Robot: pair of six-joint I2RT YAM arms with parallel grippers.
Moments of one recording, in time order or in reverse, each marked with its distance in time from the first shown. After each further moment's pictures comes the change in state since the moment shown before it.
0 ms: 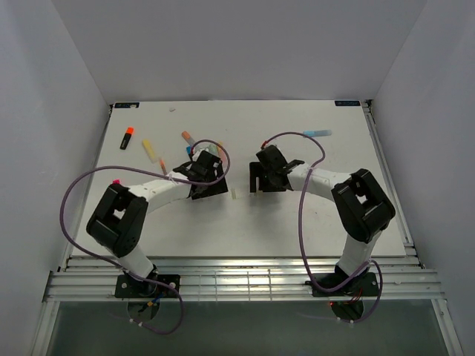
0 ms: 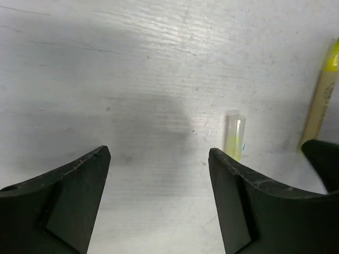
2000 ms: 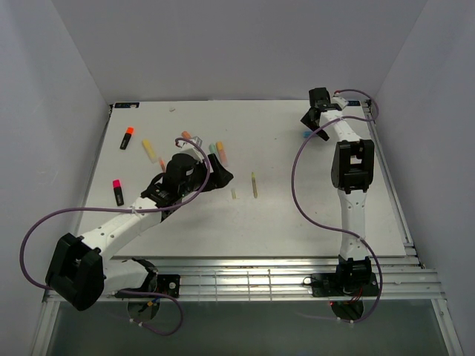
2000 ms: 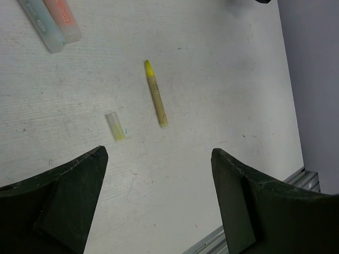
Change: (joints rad) left arm 0.023 -0.488 -0.240 0.309 0.256 0.027; right arm -0.549 0.689 1.091 -0.403 0.306 0.248
